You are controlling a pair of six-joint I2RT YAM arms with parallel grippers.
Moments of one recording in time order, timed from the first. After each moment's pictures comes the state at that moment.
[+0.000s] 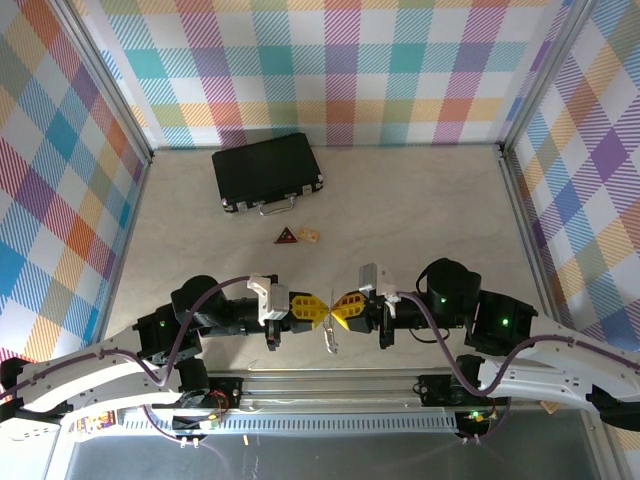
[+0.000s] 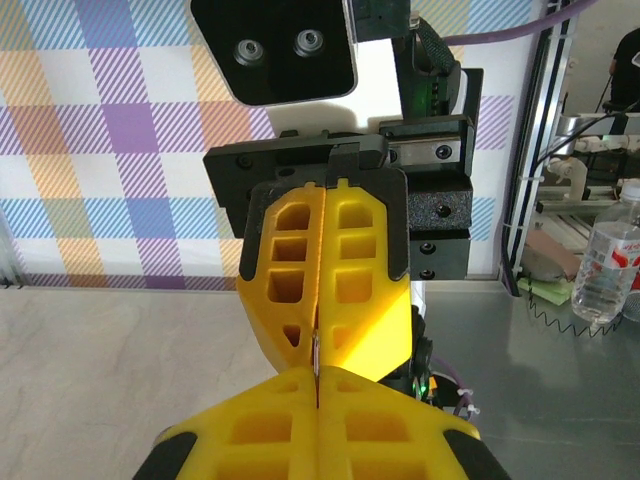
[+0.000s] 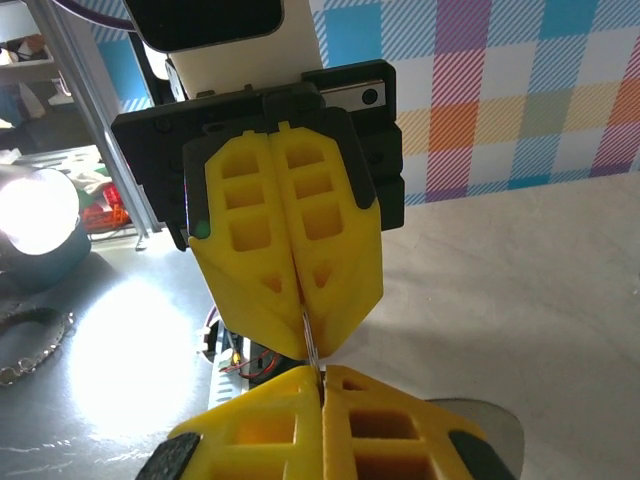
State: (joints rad) left arm -1.18 0.70 0.76 -0.04 0.30 0.04; right arm 1.21 0.76 0.93 -0.36 -0.29 0.03
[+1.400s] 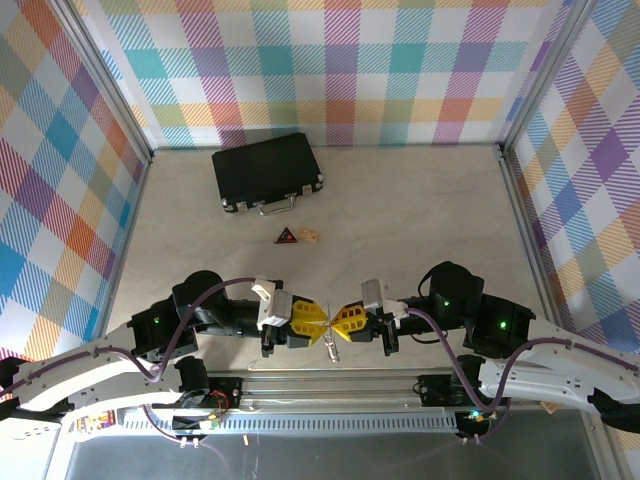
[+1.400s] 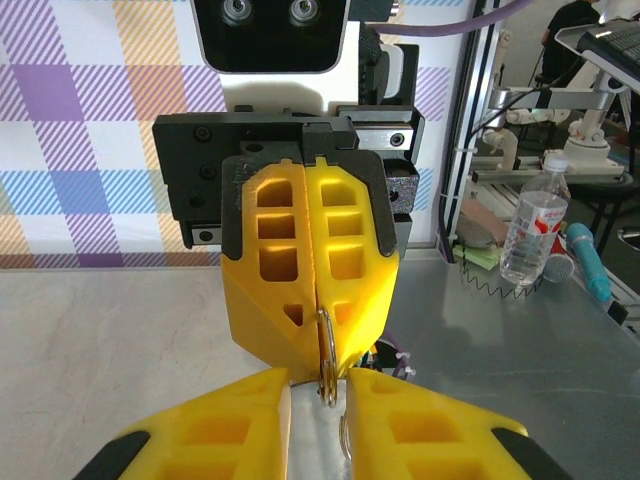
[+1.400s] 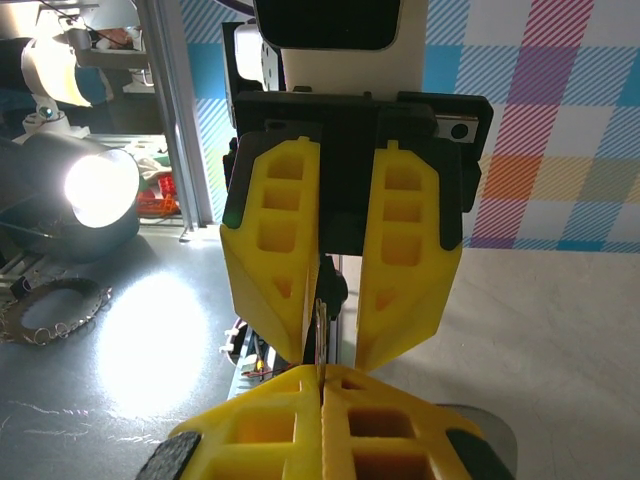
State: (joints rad) left arm -1.18 0.72 0.84 -0.18 0.43 0.03; right arm 1.21 0.73 0.87 -0.27 -0.43 -0.09
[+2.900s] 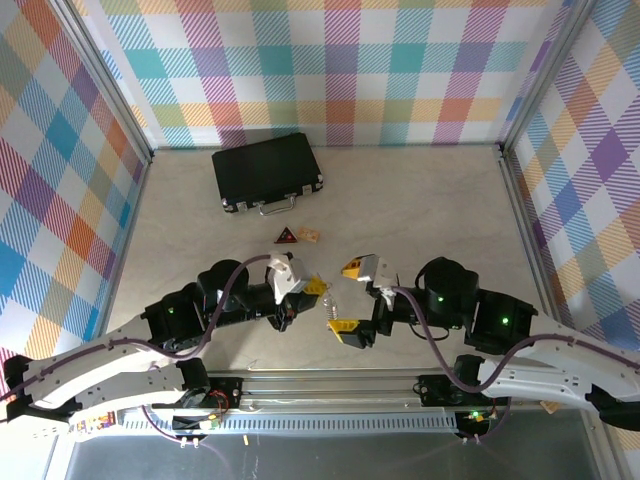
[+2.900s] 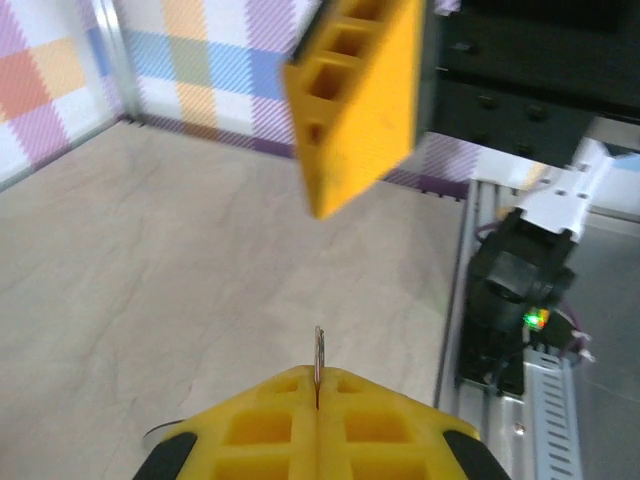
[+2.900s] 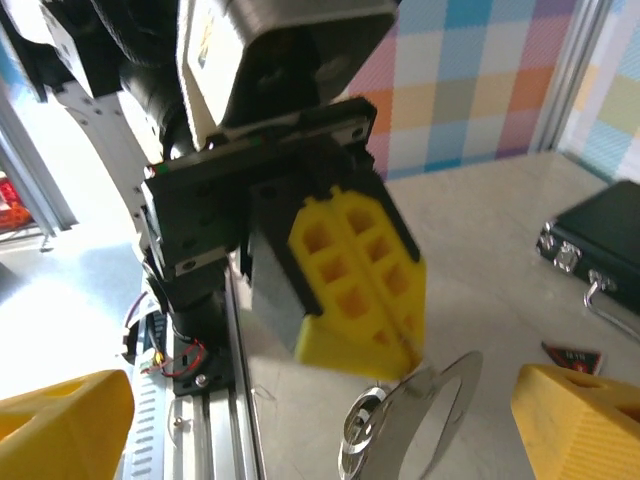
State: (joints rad) left arm -1.07 0.81 0.85 -0.30 0.10 -0.02; right arm 1.21 0.78 0.94 -0.41 -0.11 0.00
